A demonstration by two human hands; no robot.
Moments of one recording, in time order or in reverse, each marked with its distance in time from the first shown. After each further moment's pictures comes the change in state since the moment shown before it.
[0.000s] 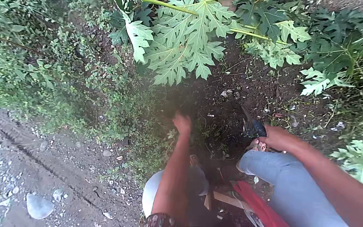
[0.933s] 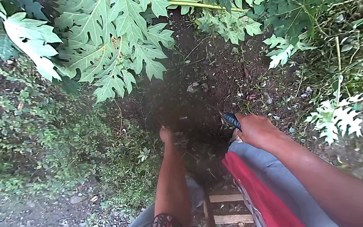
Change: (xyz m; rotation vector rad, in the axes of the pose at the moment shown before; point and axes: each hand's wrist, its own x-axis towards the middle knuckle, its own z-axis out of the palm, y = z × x) left_hand 0.070 -0.033 0.144 -0.010 -0.195 -0.299; right_hand 0.028 -0.011 -0.033 -0.169 -0.008 0.070
